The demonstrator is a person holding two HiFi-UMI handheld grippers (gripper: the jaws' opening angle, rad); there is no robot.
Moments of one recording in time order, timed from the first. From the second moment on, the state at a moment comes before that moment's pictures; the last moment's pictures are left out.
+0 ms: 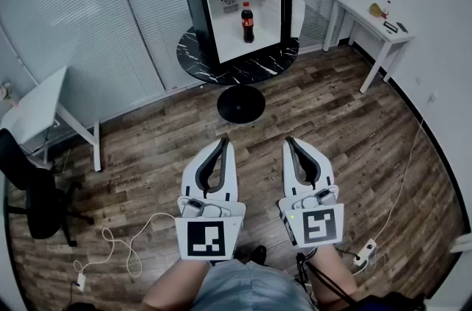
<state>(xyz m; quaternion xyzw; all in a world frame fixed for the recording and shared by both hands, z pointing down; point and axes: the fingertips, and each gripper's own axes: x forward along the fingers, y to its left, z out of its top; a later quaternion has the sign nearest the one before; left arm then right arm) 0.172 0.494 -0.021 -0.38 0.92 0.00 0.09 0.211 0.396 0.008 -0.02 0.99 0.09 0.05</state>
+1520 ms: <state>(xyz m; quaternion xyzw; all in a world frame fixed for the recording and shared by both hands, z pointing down) -0.027 0.399 0.016 -0.41 0.91 0.00 0.06 0.018 0.301 0.047 -0.04 1.00 0.06 0.02</state>
